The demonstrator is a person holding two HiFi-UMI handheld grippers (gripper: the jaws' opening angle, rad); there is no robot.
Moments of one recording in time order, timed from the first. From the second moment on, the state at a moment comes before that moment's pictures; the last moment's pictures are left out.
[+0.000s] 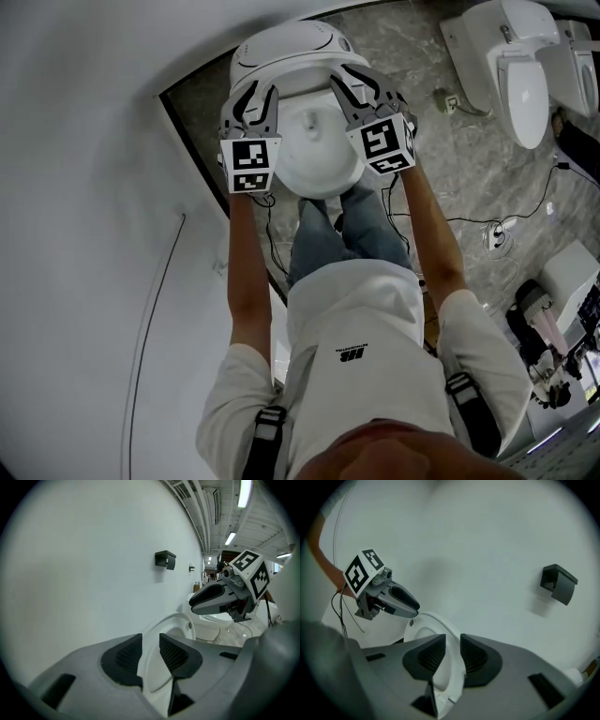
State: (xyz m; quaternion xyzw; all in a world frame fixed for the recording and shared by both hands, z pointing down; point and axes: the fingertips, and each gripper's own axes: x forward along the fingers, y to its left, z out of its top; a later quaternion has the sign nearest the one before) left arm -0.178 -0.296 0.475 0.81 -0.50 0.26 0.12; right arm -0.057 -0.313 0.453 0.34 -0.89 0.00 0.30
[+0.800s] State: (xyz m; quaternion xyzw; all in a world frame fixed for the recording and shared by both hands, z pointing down) left arm -0.185 -0.317 0.498 0.81 -0.51 0.27 0.13; right arm -0.058 -0.349 0.488 0.35 -0.88 0.01 0.32
